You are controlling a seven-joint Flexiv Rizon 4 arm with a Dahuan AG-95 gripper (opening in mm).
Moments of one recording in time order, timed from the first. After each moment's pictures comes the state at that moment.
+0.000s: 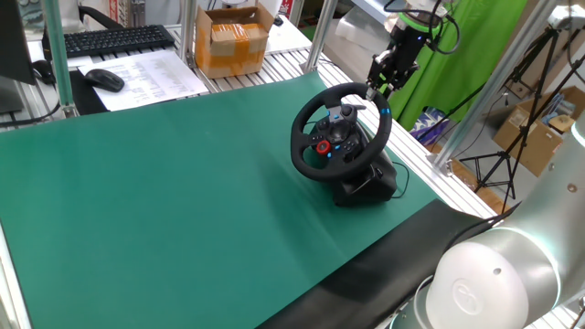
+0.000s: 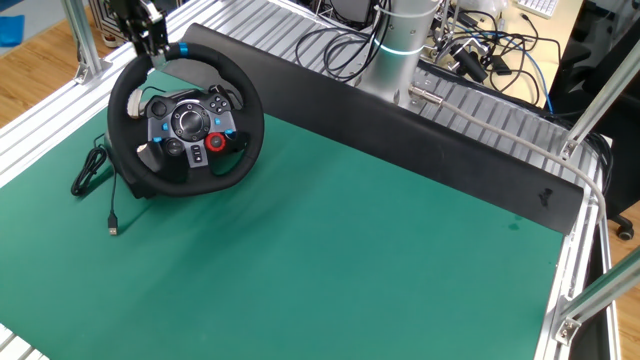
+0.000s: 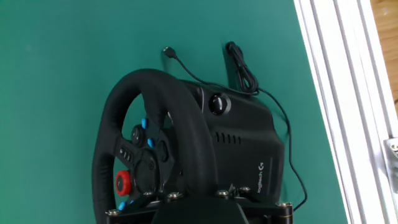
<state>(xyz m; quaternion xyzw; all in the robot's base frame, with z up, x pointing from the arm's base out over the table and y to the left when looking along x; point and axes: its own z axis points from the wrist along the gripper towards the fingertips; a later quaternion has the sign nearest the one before) 0.480 -0.284 0.252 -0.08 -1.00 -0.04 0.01</state>
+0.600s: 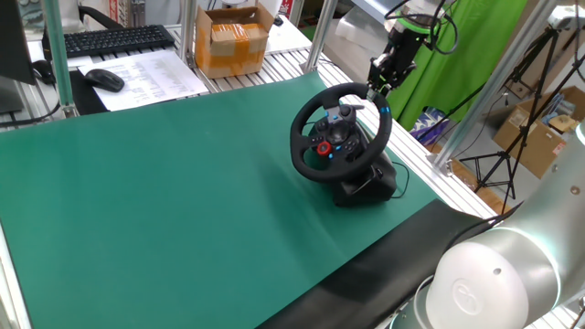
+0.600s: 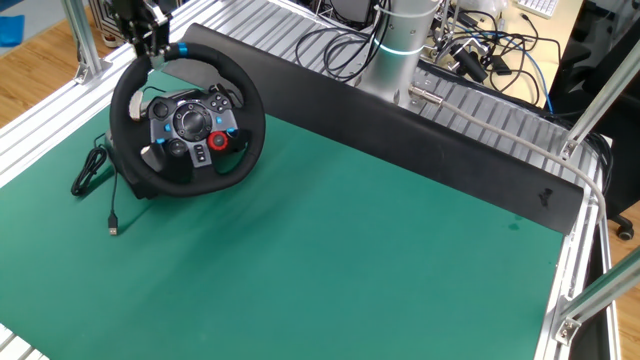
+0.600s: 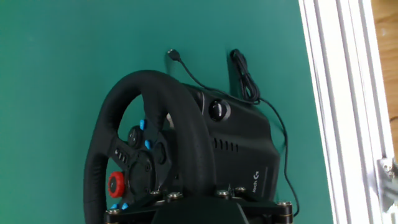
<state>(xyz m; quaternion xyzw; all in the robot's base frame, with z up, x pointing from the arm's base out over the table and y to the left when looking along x) 0.503 -0.284 0.253 -0.04 -1.00 -0.03 0.00</state>
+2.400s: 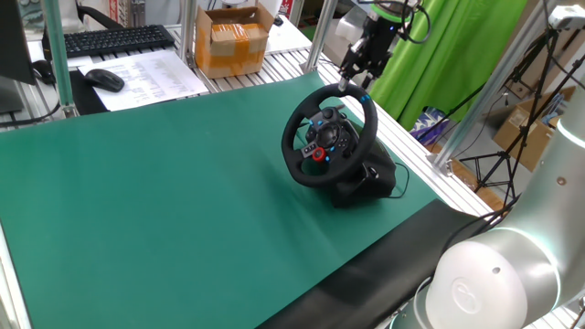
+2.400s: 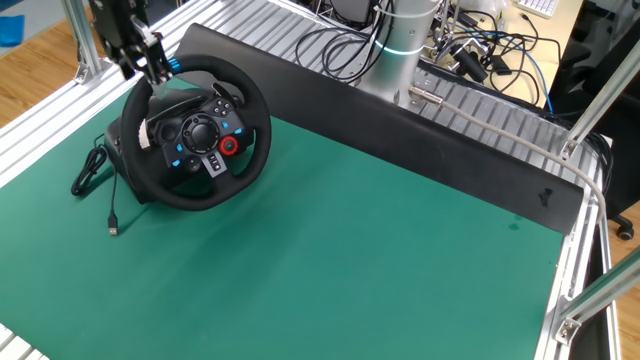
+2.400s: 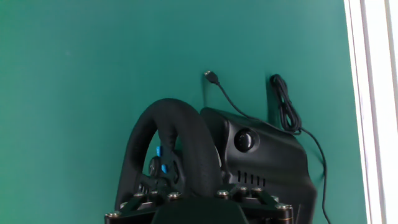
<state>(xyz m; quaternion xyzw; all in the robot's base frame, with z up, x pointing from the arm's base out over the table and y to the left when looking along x) 0.527 -0.250 0.253 -0.06 -1.00 -0.05 0.01</state>
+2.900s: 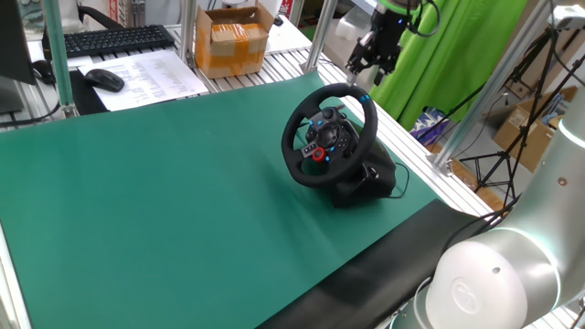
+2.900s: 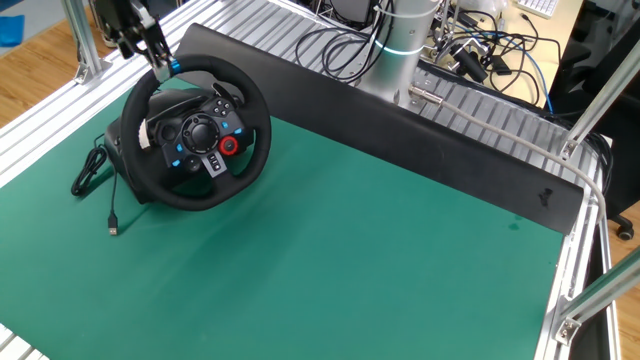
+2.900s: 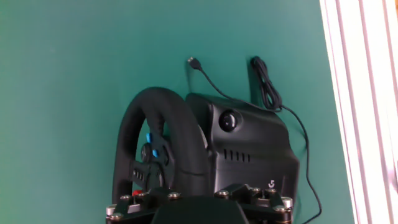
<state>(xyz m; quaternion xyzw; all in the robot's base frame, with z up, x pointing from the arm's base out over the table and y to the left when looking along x) 0.514 -0.260 0.272 -0.08 -0.99 -0.05 0.04</state>
